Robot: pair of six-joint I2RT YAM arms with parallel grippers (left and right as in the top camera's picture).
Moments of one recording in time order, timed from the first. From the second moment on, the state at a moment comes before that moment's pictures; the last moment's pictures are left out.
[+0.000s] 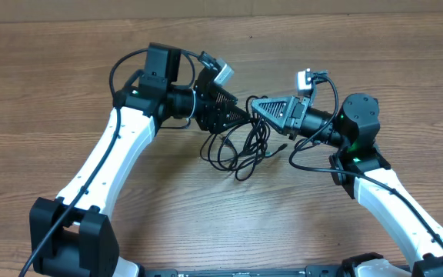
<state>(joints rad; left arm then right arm) -0.28 1.67 1.34 -0.57 1.00 0.19 0.23 1.35 0.72 0.59 -0.94 1.33</state>
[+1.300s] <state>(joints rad) -0.35 1.81 1.34 -0.30 0.92 -0.23 0.22 1.37 0.72 0.66 -0.96 1.45</state>
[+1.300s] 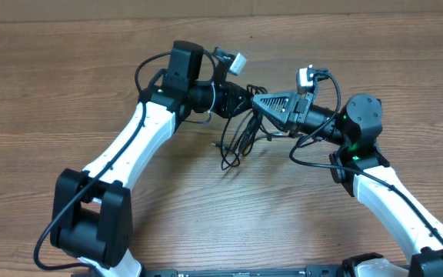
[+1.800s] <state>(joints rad) -0.30 1.85 1.34 -0.32 0.81 -0.30 0.23 1.36 0.73 0.14 -0.84 1.23</state>
